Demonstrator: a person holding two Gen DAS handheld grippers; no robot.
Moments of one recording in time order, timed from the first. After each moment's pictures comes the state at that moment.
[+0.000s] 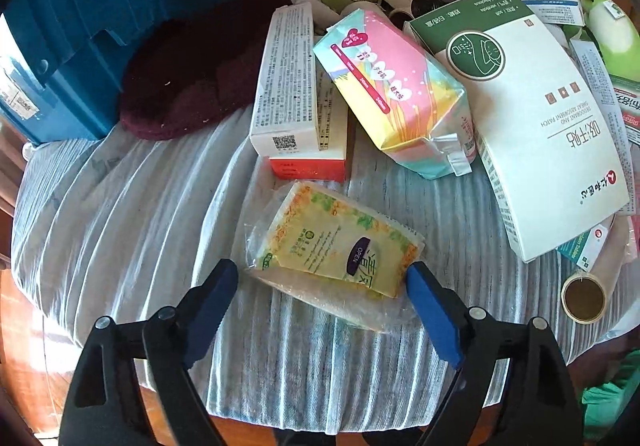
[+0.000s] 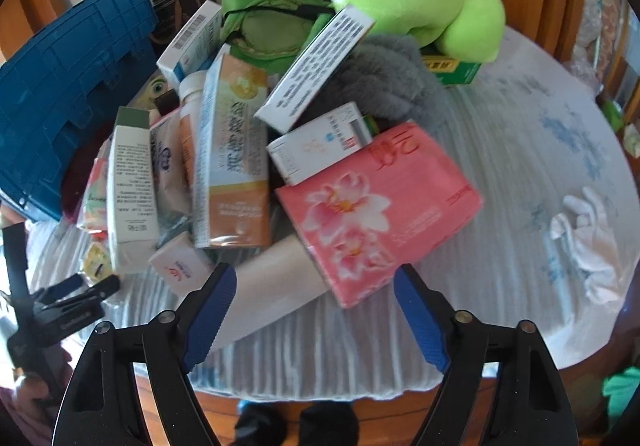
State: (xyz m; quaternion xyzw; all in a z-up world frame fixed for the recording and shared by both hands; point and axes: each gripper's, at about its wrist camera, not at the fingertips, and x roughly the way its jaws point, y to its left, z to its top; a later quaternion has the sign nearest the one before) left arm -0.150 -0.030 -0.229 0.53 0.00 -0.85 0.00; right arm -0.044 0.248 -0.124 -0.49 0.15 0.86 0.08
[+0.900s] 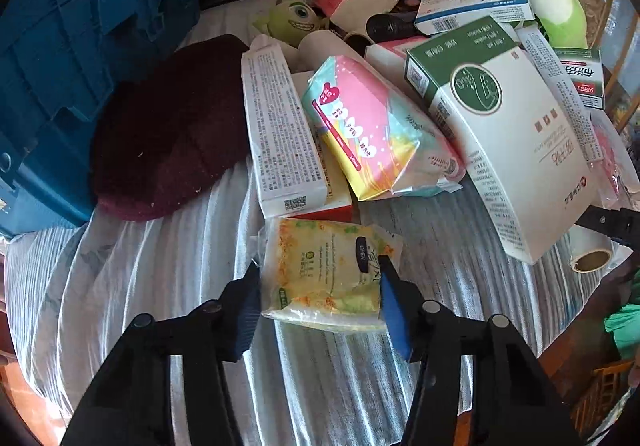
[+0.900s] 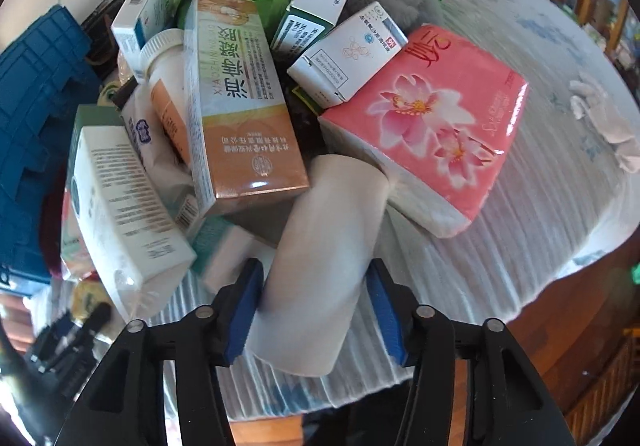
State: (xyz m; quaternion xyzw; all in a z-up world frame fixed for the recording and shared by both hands) left arm -0.135 -0.059 -0.201 0.49 -0.08 -0.86 -0.13; right arm -0.061 0.200 -0.157 -0.50 0.24 0.81 0.19
